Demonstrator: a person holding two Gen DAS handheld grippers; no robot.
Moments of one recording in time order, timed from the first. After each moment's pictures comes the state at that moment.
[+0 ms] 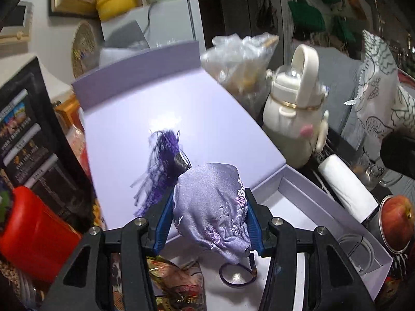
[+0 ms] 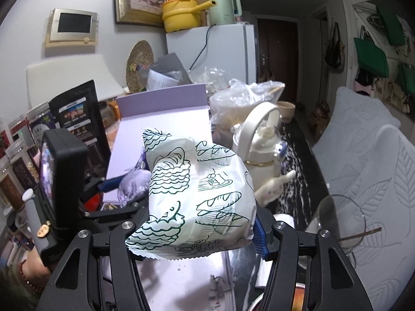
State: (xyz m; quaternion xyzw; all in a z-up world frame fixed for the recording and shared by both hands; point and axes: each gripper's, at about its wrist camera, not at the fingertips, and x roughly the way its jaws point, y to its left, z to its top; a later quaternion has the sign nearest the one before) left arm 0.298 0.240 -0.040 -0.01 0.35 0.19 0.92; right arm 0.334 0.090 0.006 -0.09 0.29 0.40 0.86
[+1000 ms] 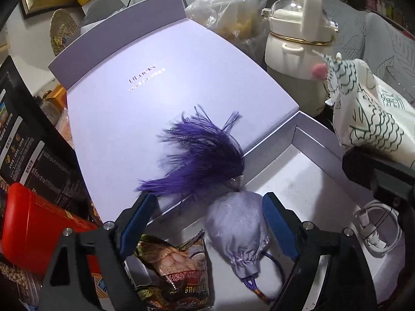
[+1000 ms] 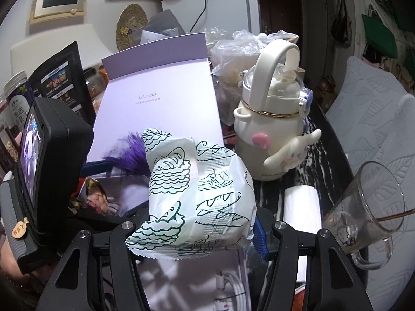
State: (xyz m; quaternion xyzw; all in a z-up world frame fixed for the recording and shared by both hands) left arm 0.322 0.236 -0.077 0.03 0.46 0.20 0.86; right arm 0.354 0.116 -0.050 -0.11 0.36 0.40 0.84
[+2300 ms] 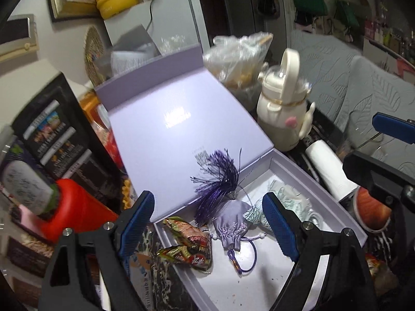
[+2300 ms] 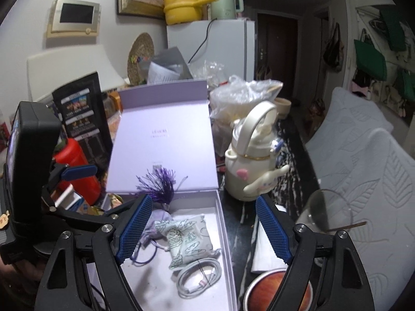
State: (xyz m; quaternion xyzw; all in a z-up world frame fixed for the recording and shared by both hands) left arm 0.263 0.219 0.004 0.00 0.40 0.20 0.89; right arm 0.311 0.083 0.028 -0.12 0.30 0.39 0.87
